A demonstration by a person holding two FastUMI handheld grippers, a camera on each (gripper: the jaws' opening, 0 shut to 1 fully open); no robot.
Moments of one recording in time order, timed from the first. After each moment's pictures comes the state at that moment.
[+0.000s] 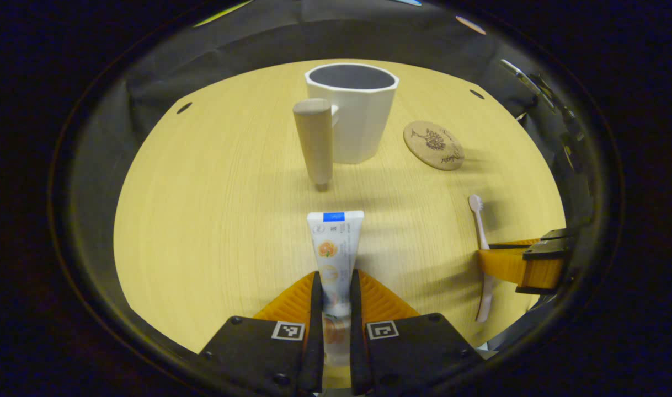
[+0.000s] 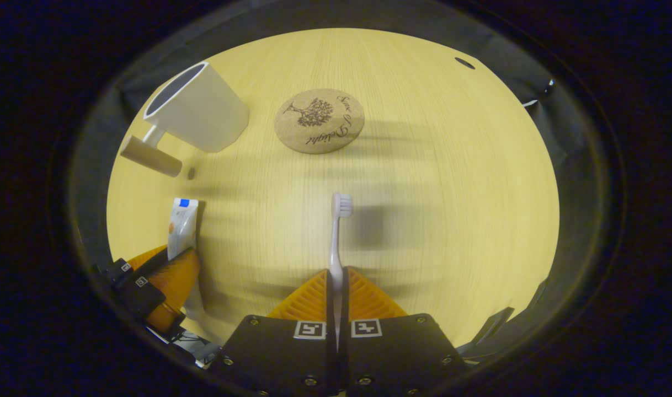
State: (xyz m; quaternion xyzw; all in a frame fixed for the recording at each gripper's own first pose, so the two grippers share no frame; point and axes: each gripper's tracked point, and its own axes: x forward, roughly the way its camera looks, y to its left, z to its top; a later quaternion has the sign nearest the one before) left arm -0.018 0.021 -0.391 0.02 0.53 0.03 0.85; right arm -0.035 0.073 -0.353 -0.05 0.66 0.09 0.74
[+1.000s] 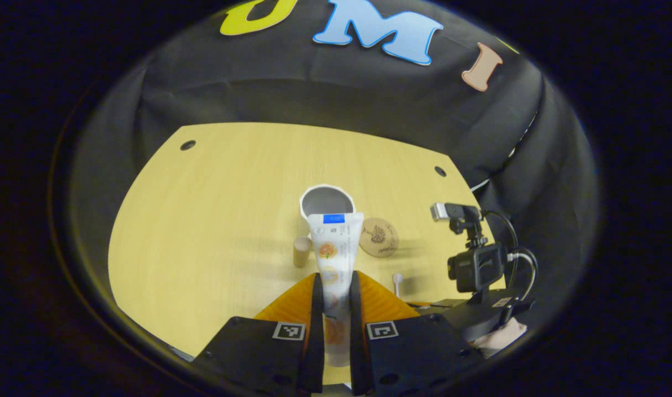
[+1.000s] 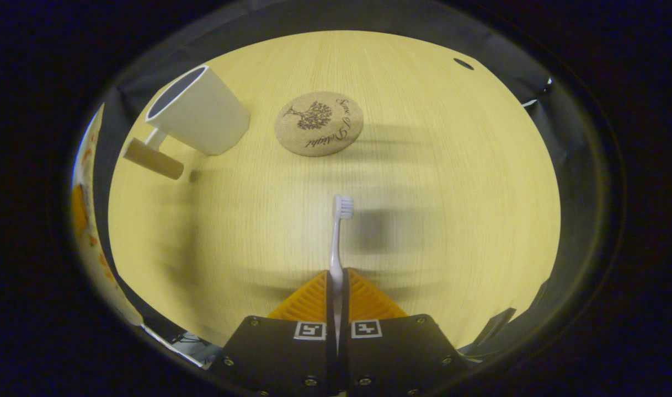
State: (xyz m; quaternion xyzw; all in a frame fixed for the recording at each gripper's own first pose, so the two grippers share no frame) left arm 0.043 -0.012 -0.219 -0.08 0.40 -0.02 0.91; right arm -0.034 0.072 -0.353 -0.05 0.66 0.09 0.75
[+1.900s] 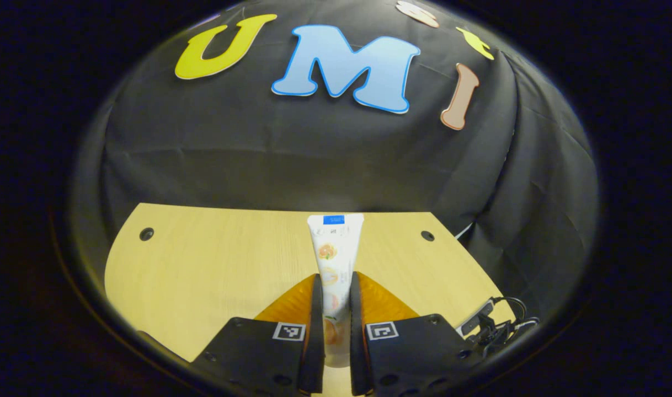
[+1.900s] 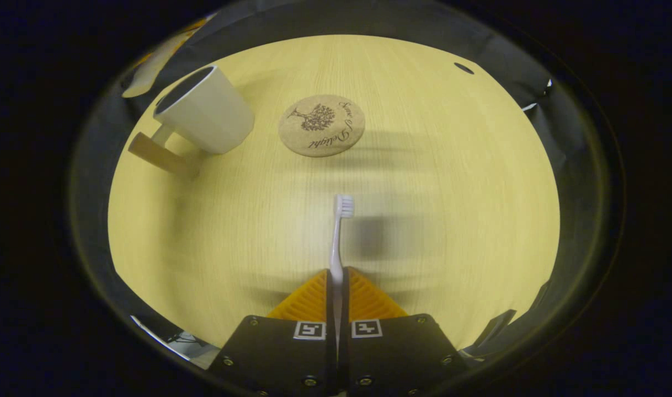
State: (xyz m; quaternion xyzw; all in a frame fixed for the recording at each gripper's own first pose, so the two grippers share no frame) left arm 0.217 -0.020 -0.177 -0.04 0.24 -0.12 0.96; right arm -0.036 0.072 -0.353 -0.05 0.64 0.10 0.76
